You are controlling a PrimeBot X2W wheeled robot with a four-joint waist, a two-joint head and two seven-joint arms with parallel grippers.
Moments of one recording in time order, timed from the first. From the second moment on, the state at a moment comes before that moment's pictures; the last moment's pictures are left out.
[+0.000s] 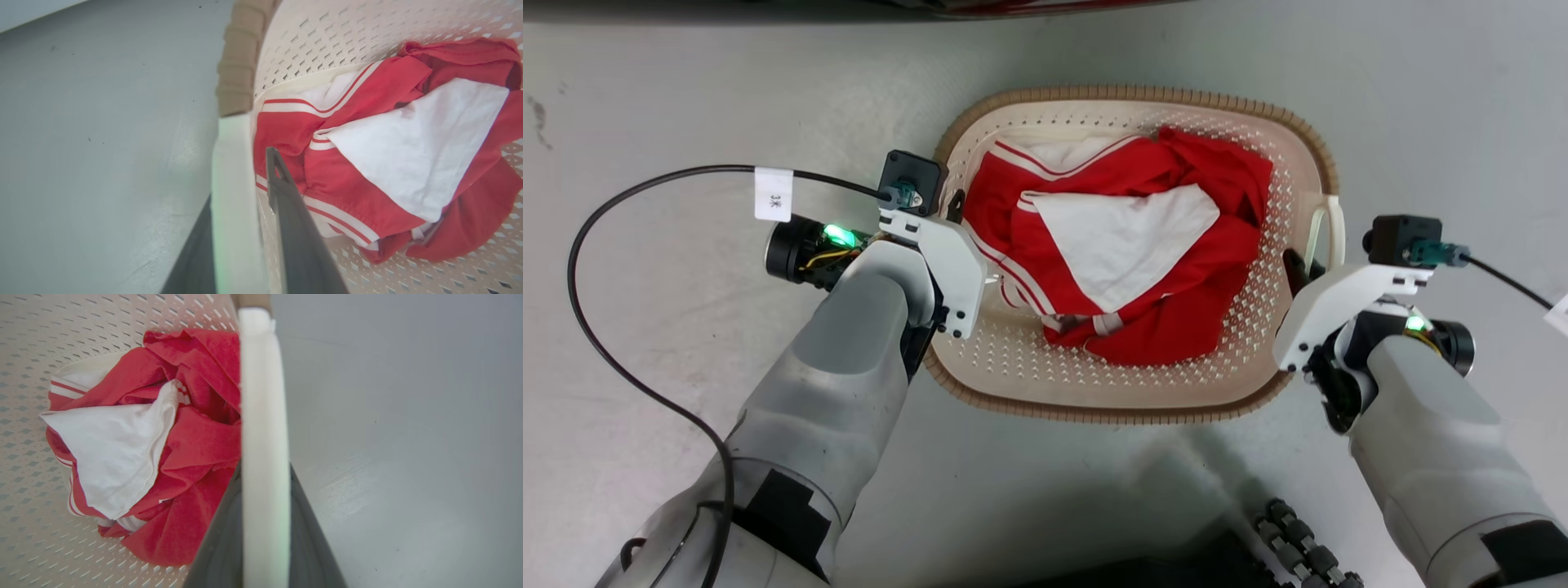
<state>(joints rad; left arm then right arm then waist) -1.05 0.06 -0.71 1.28 -0.49 -0.09 -0.17 -0.89 -0.06 0.19 1.29 0.44 0.13 -0.18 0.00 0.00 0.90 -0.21</state>
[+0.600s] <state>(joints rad) -0.90 0.07 -0.79 1.22 -0.68 -0.10 0.05 -0.79 -0.07 0.29 1.30 0.45 0.13 -0.03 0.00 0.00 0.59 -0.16</state>
